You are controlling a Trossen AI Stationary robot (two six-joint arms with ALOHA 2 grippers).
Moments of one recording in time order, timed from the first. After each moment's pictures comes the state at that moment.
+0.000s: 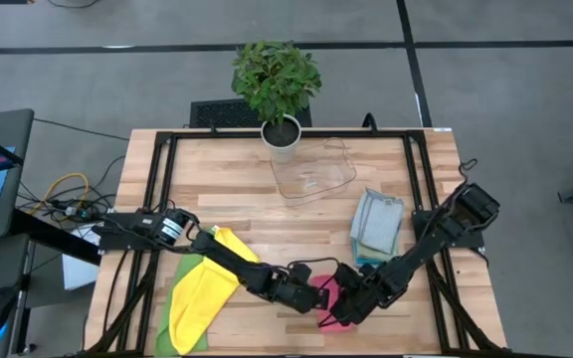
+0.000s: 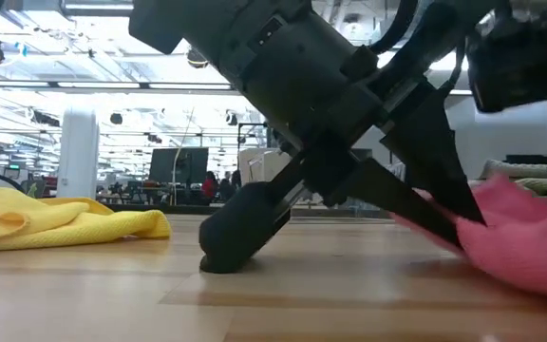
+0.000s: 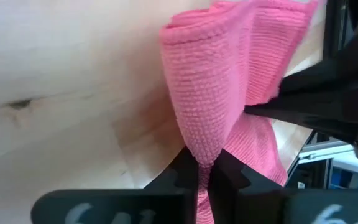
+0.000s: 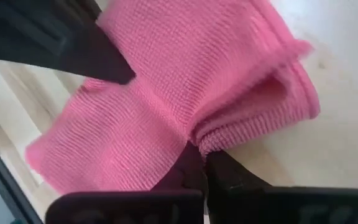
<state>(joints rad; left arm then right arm) -0.41 2.29 1.53 0.02 -0.28 -1.66 0.71 1.79 0.98 -0.41 0.17 1.38</state>
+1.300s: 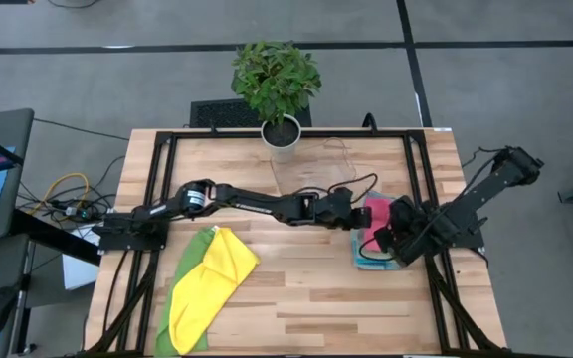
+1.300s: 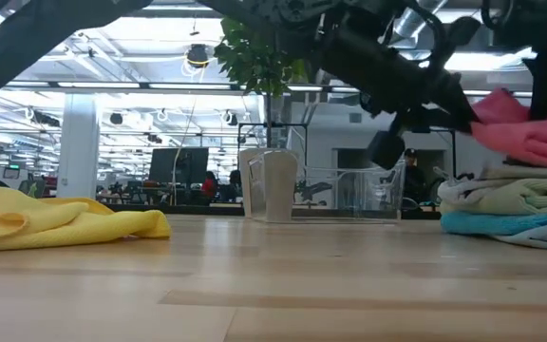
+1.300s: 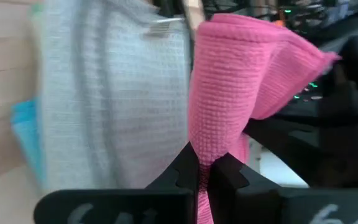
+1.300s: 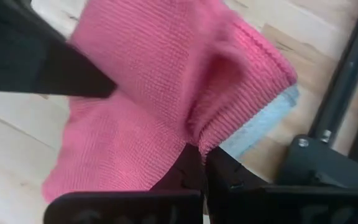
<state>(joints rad) -0.01 2.39 1.97 -0.01 -0.10 -1.31 0.62 1.16 0.91 -1.42 0.40 1.64</state>
